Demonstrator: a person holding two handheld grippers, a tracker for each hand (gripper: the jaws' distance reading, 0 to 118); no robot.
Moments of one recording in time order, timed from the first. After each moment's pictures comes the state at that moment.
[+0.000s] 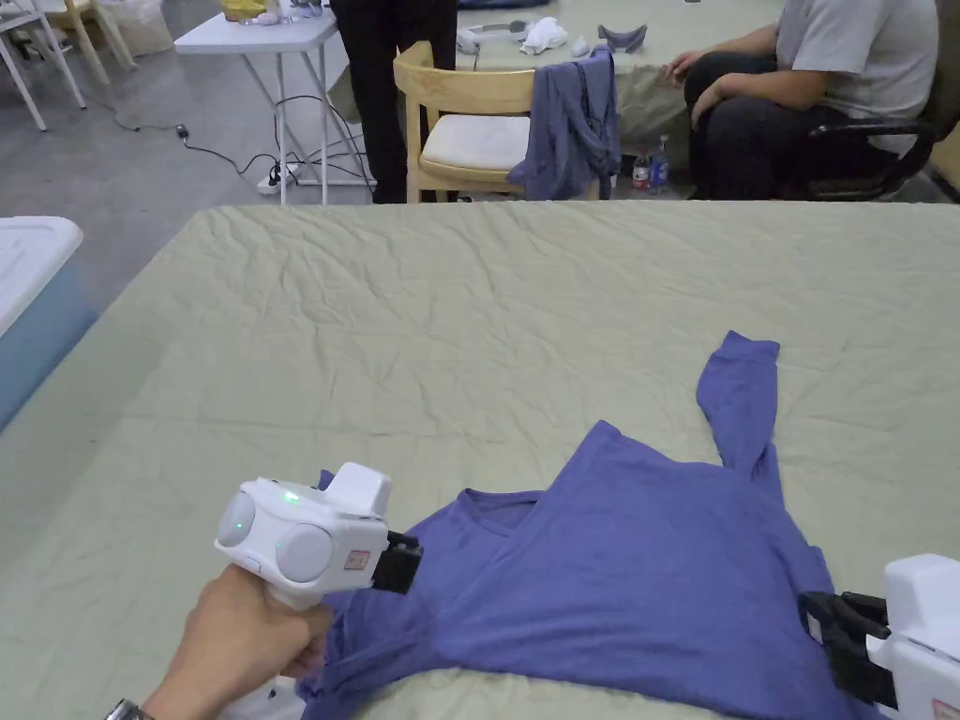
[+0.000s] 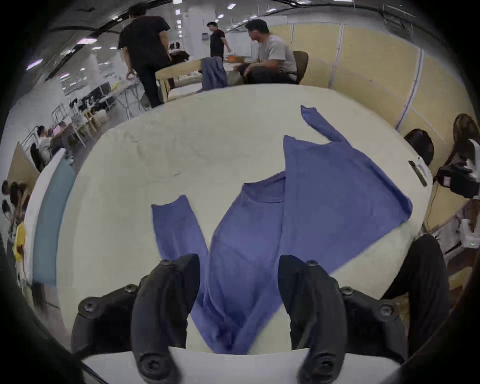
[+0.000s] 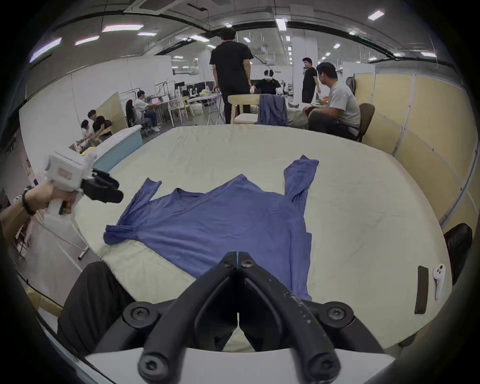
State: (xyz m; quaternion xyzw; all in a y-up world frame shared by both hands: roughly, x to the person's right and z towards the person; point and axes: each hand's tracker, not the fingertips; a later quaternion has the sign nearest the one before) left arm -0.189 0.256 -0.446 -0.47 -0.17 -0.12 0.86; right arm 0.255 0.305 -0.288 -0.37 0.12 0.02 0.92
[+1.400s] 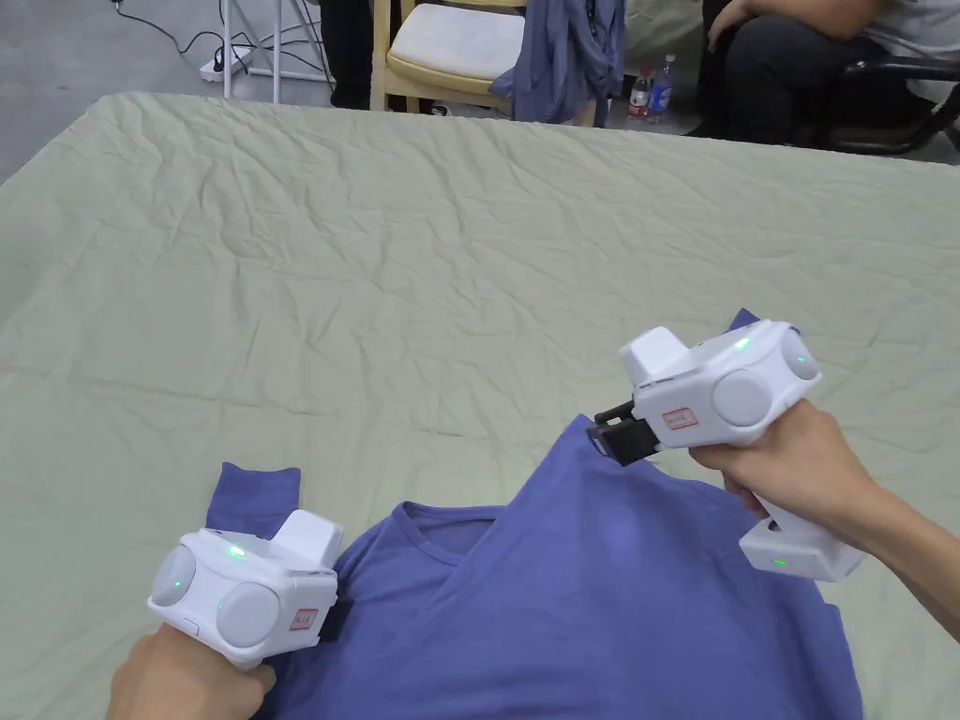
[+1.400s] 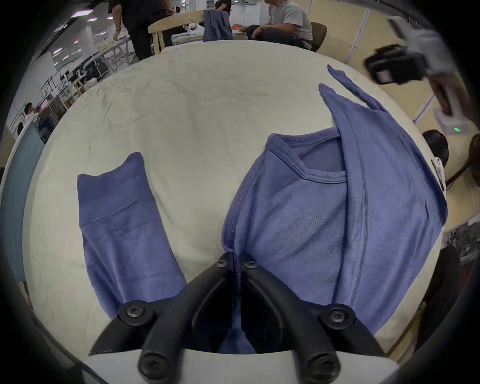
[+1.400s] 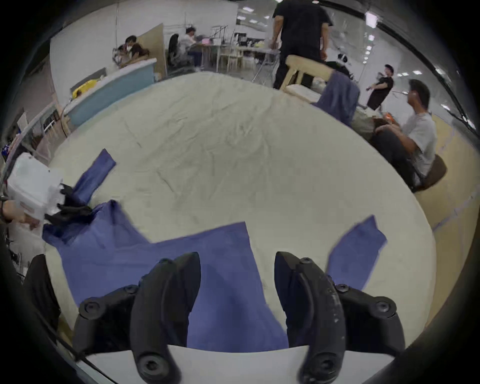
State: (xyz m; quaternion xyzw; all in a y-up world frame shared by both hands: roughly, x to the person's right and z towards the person) left arm -0.176 0.138 -0.513 -0.53 -0.16 -0.09 0.83; right arm 0.170 0.223 -0.668 -0.47 0.25 0.21 0.82
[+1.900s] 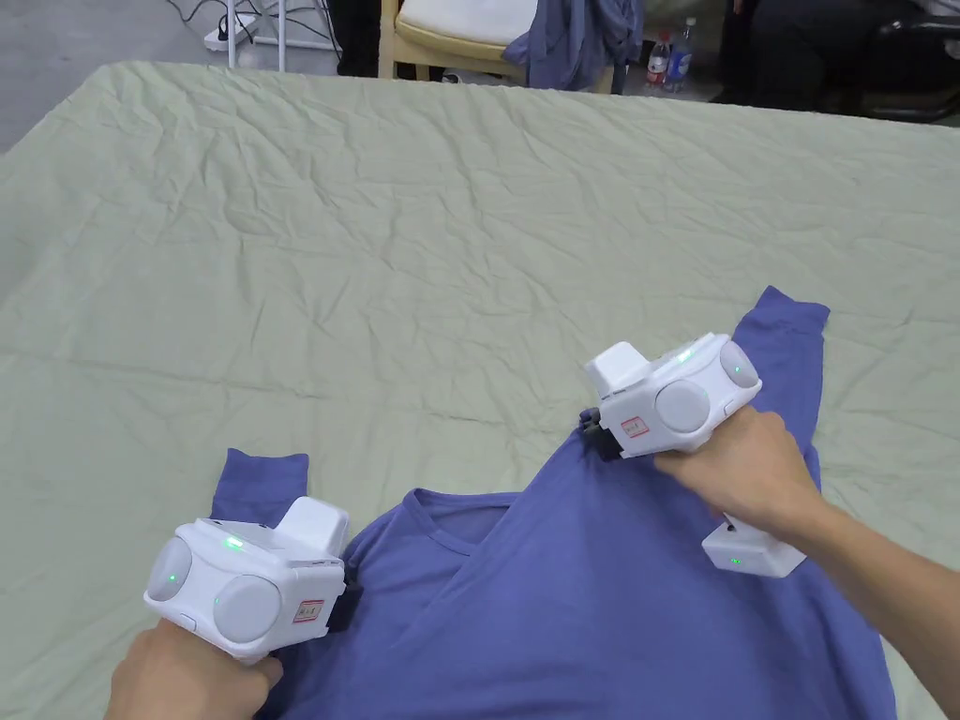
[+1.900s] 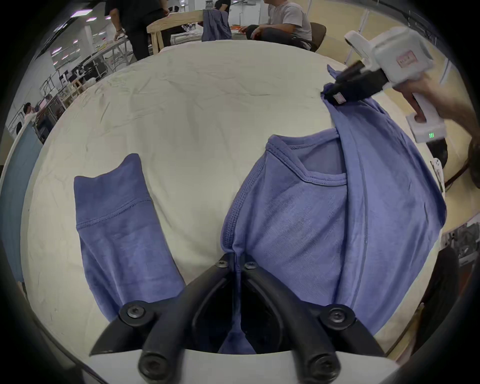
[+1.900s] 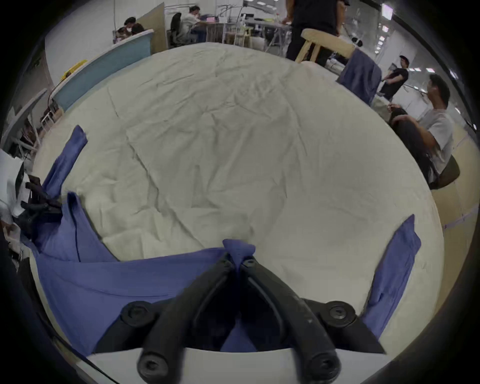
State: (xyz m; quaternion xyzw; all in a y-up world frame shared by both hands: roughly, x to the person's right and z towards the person) left arm -0.179 0.142 -0.513 -0.53 -0.16 -0.06 0.83; right arm 0.142 0.167 -0.671 -0.48 0.24 0.22 0.81
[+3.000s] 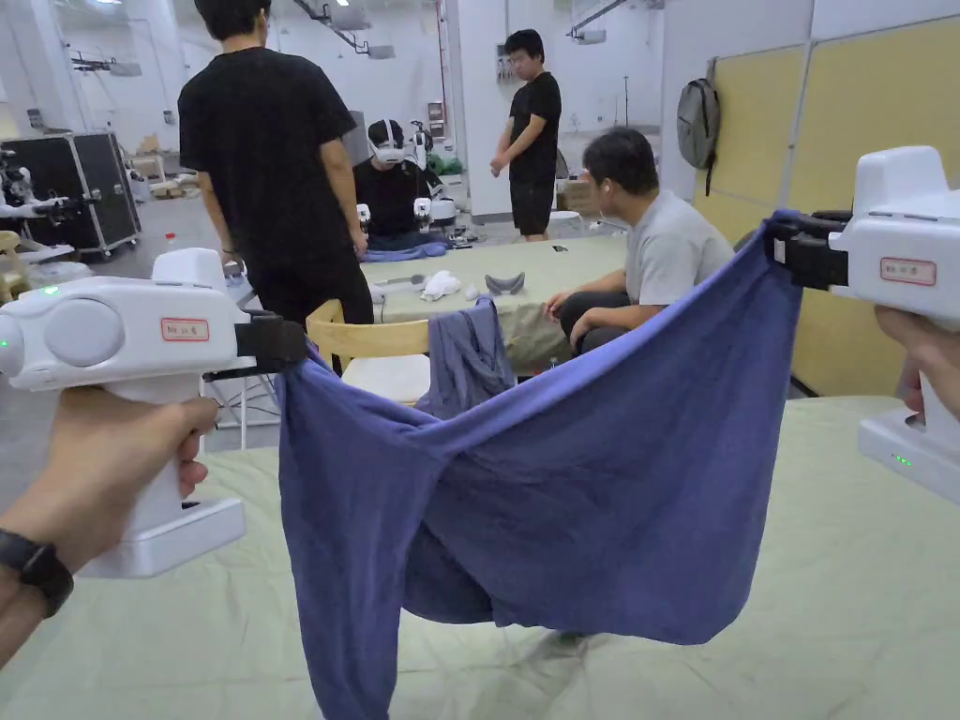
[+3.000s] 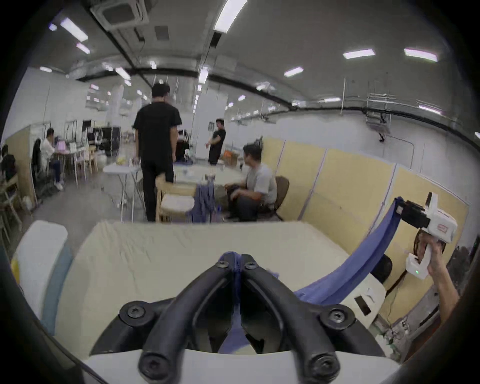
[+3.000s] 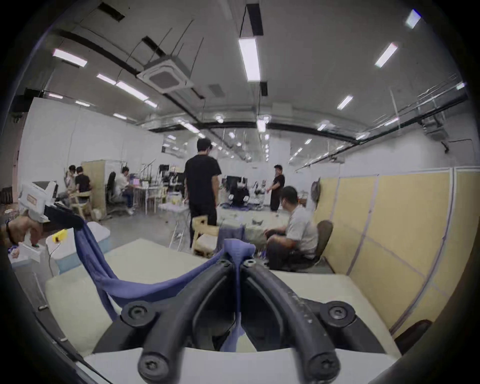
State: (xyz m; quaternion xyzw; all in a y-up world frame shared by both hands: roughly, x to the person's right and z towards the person) left arm -0.166 0.656 -0.469 -0.15 -0.20 0.05 0.97; right arm 0.358 0.671 -0.372 -0.03 0.03 0.06 1.00
